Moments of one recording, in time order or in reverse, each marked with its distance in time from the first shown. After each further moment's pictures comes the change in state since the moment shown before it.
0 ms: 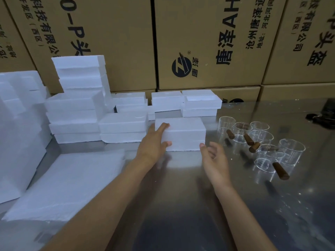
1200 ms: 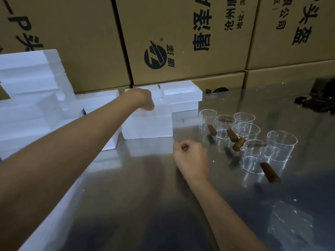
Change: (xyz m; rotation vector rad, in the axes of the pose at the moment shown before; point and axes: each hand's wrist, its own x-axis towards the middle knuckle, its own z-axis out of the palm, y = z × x) left_hand 0.166 0.091 -0.022 0.813 -0.361 -0.082; right_hand 0.046 0.002 0.003 -0.356 0.036 -0.060
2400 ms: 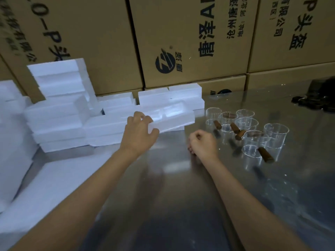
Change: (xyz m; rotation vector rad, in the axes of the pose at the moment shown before) left_hand -0.146 -0.035 0.099 -0.640 0.521 0.102; right_hand 0.003 0.006 -0.002 0.135 -0.060 -0.026
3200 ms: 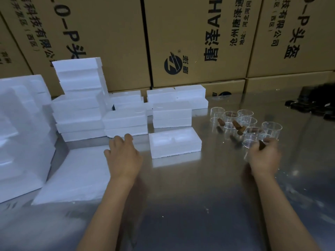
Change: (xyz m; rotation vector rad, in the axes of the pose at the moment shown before) left_hand -0.111 -0.034 -0.047 0.200 0.037 -0.377; right_hand -0.070 0.012 -0.114 -0.223 0.607 0.114
